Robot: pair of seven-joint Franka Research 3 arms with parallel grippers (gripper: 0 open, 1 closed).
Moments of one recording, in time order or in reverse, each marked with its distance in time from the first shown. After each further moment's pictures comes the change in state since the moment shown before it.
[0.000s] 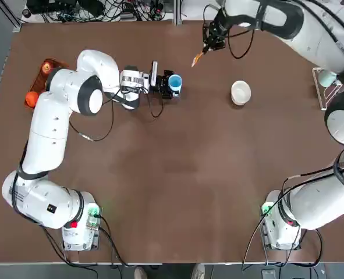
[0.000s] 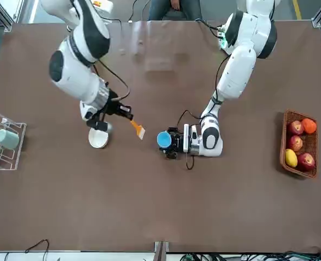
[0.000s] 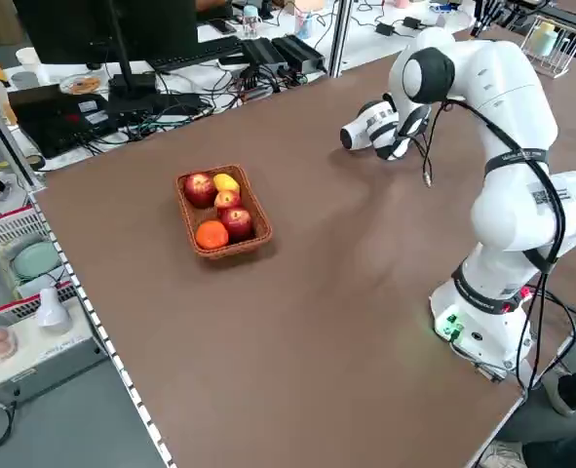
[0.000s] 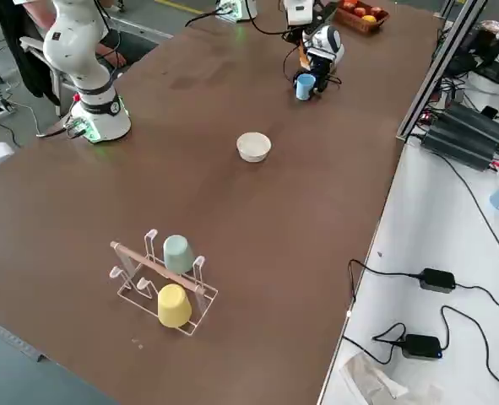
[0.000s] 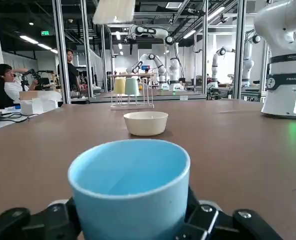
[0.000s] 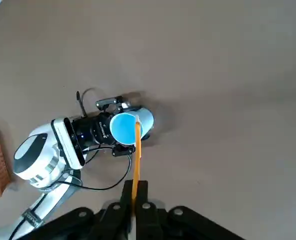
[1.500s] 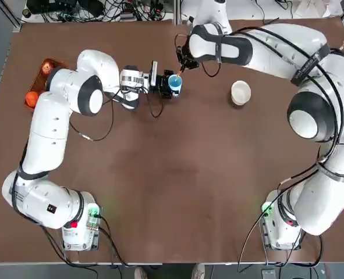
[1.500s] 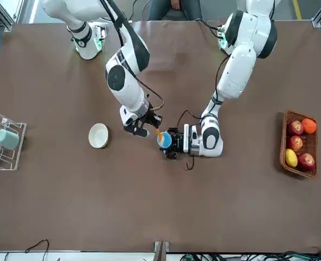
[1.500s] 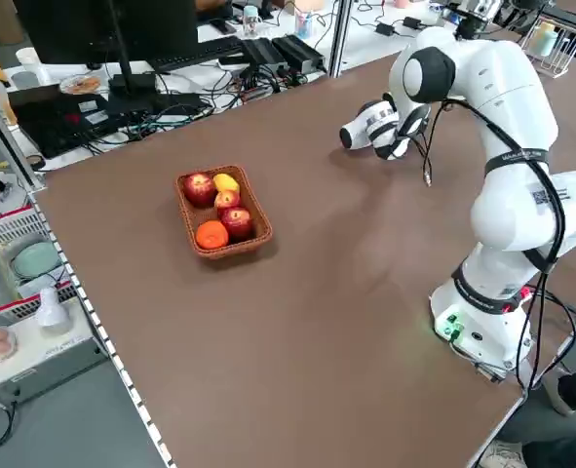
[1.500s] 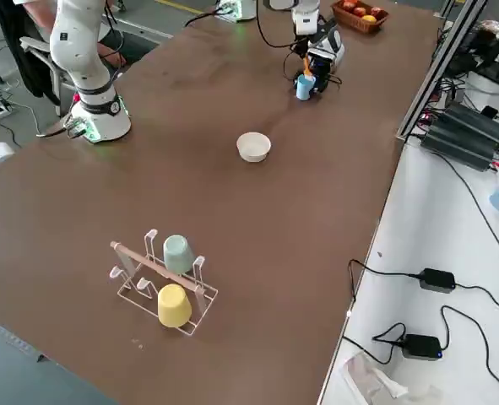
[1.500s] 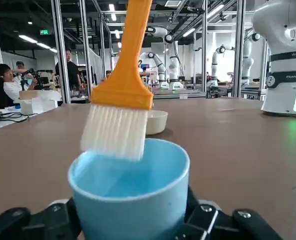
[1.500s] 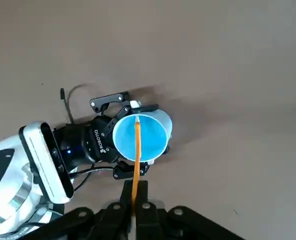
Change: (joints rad) left arm -0.006 -0.003 0.008 0.000 0.000 0.001 0.002; right arm 0.161 0.261 -0.003 0.153 -0.144 0.155 0.200
